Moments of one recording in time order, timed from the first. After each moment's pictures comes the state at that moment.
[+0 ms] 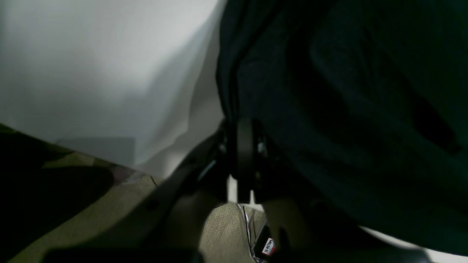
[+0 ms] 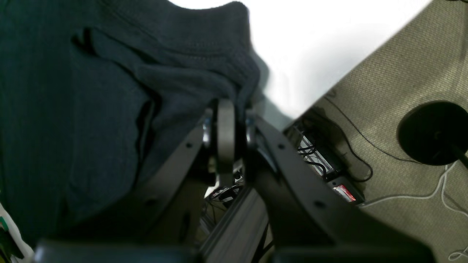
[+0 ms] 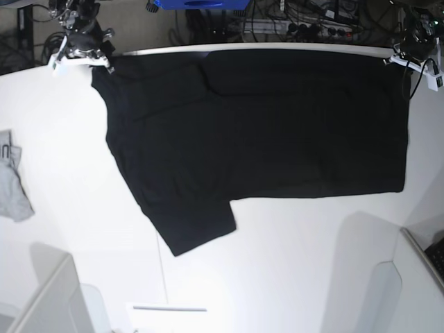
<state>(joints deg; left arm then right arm) 24.0 -8.3 -58.4 95.1 -28.1 -31.5 57.2 -41.2 7.2 14.8 108.2 53.1 -18.7 -32.2</state>
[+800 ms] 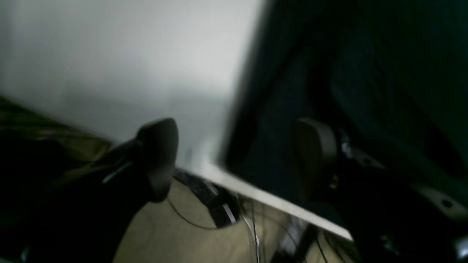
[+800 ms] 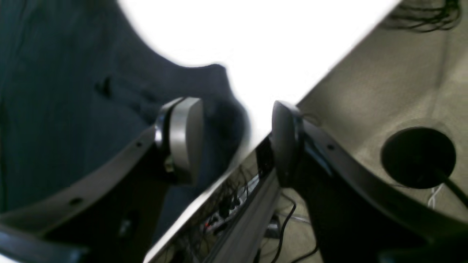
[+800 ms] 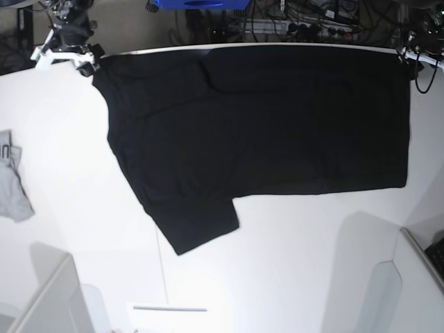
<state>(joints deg) 26.0 -8.6 -64.6 97.3 -28.0 -31.2 51.3 -45.3 6.7 18.1 112.4 52.9 -18.9 -25.1</state>
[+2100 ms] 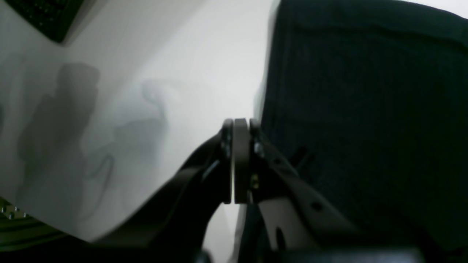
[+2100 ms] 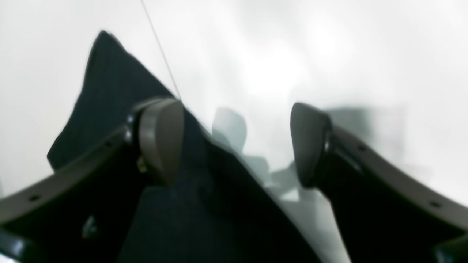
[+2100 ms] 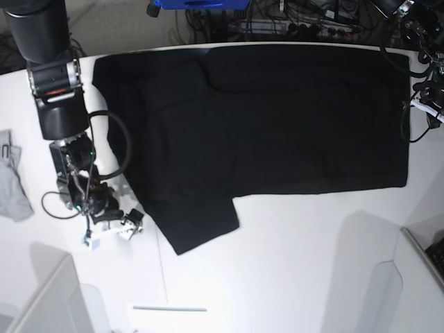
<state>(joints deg) 13.4 -14.6 -54.0 101.3 -14.4 -31.7 51.3 30.2 17.7 -18.6 51.4 52.3 -11.8 -35.1</state>
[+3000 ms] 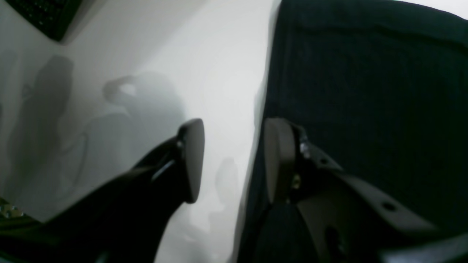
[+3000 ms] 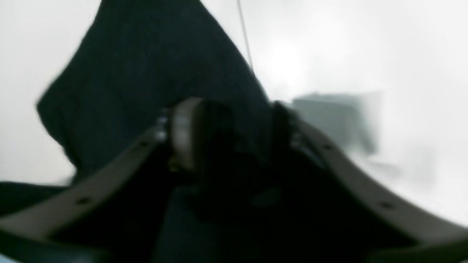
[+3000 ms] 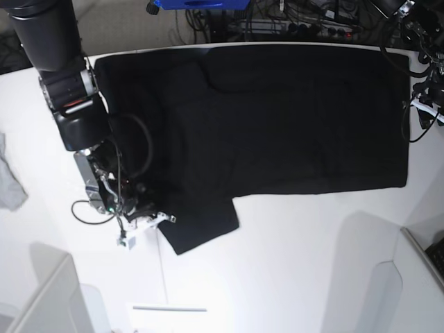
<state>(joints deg) 13.2 -14.8 -54.0 99.3 -14.5 -31.7 51.1 33.5 12.0 -26.3 43.5 47.5 -9.3 -34.8</state>
